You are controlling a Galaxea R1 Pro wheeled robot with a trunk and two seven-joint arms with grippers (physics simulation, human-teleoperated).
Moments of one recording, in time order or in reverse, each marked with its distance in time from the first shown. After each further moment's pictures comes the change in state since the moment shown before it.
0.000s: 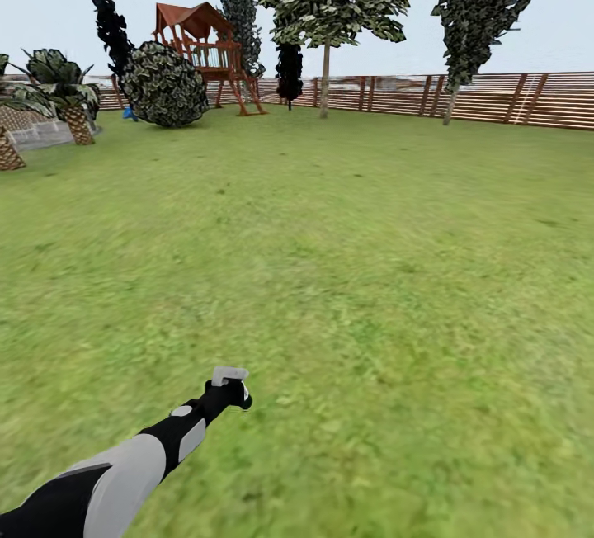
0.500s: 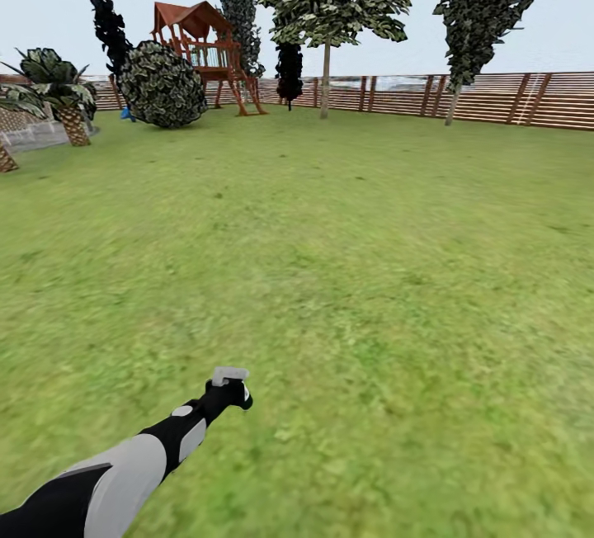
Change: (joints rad) left arm 0.000 -0.002 0.000 0.000 0.001 0.000 0.001; right arm 0.000 0.001 0.000 0.000 0.000 0.000 0.000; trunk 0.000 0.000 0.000
